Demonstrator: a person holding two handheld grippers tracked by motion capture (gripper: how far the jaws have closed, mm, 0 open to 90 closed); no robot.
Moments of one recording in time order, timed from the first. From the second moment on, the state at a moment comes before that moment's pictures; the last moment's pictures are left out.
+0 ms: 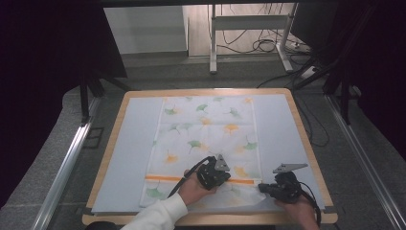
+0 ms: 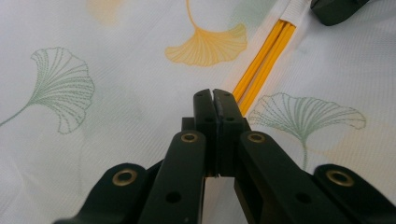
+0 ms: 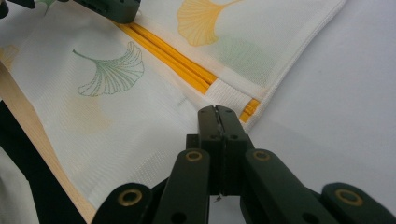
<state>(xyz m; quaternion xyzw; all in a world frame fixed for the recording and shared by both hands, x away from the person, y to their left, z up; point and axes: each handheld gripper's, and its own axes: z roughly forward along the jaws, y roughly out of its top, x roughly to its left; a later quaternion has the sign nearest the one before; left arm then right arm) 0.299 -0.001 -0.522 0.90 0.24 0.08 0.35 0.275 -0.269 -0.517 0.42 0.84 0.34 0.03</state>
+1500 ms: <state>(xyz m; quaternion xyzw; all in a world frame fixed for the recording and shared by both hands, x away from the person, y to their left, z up) 0.296 0.036 -0.524 0.89 0.28 0.08 0.35 0.275 -0.269 -0.517 0.42 0.84 0.34 0.03</state>
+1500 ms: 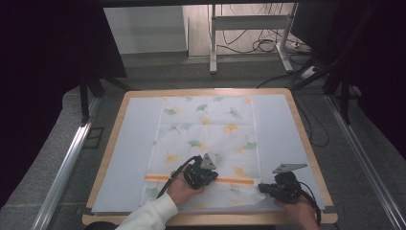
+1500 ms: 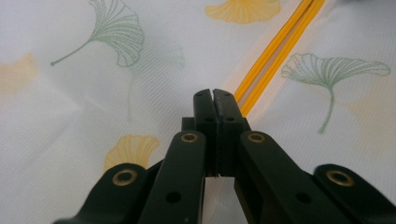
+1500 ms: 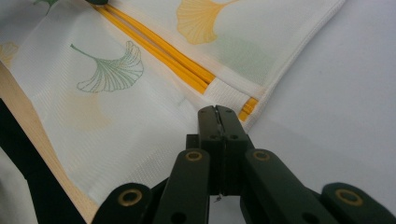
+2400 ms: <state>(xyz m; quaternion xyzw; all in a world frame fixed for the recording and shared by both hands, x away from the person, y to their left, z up) 0.294 0.066 -0.523 0.89 0.31 0.09 0.33 0.275 -0.269 -0.517 0.42 0.84 0.34 0.03</state>
